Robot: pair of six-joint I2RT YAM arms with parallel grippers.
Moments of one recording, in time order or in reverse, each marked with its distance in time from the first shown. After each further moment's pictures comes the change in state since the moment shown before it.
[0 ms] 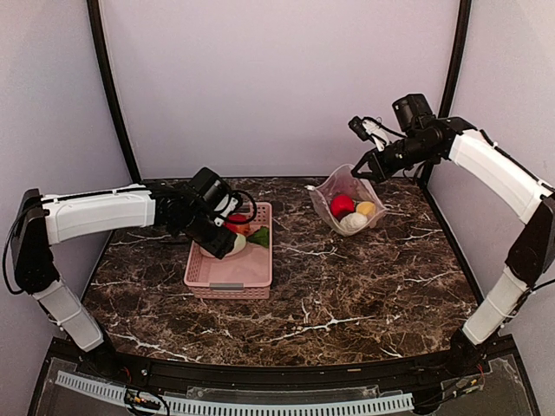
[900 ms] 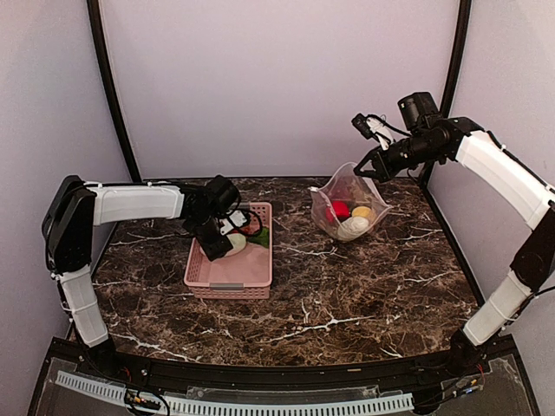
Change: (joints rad) left arm 0.096 0.242 0.114 -0.056 -0.023 0.438; right arm 0.000 -0.047 -0.023 0.003 -0.016 -0.019
